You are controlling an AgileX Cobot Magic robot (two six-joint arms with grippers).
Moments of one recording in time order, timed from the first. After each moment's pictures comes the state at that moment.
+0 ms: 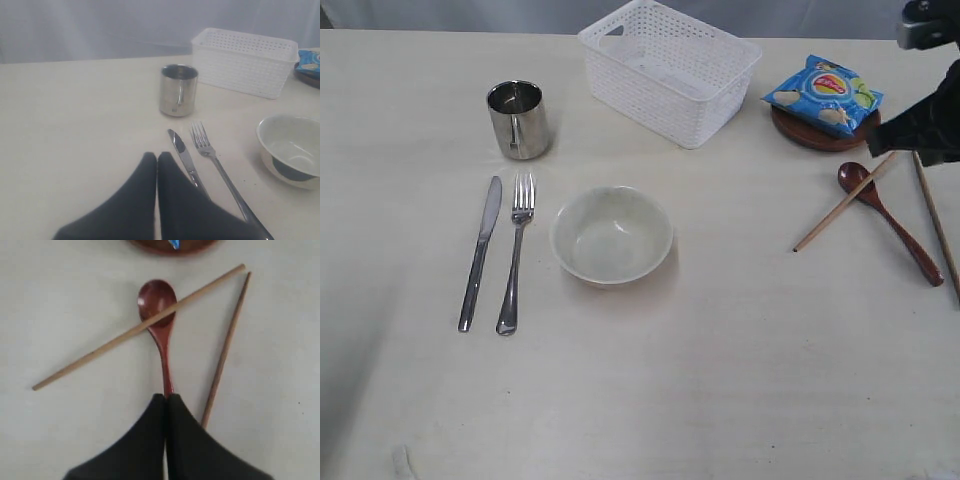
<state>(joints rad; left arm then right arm) -0.22 0.00 0.00 -0.17 0.34 0.11 0.13 1.48 -0.93 -0.23 0.73 0.03</state>
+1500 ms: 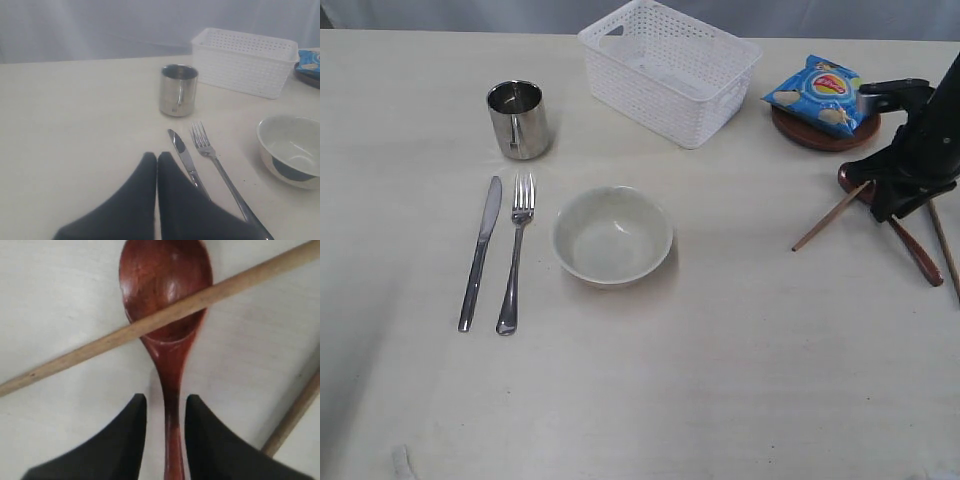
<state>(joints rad) -0.22 0.00 0.00 -0.17 0.34 0.11 -0.05 2.03 -1.25 0.07 0.90 -0.40</state>
